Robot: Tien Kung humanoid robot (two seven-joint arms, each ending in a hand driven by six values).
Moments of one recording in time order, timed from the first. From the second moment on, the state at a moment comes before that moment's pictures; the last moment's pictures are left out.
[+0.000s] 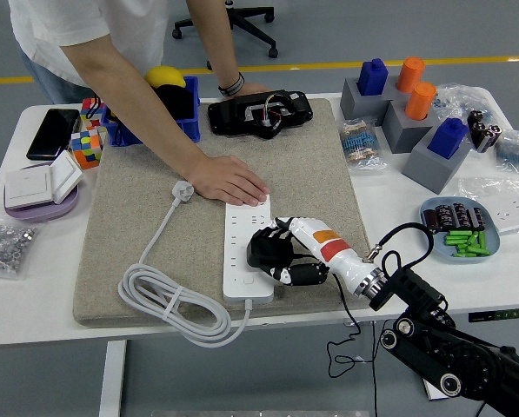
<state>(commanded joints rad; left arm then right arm) -0.12 0.01 -1.64 -0.18 1.65 0.00 0.26 0.41 -0.10 0.63 1.05 -1.70 -0.34 0.37</state>
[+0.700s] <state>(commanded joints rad) -0.12 0.01 -1.64 -0.18 1.65 0.00 0.26 0.42 -0.09 0.60 1.05 -1.72 -0.35 0.37</state>
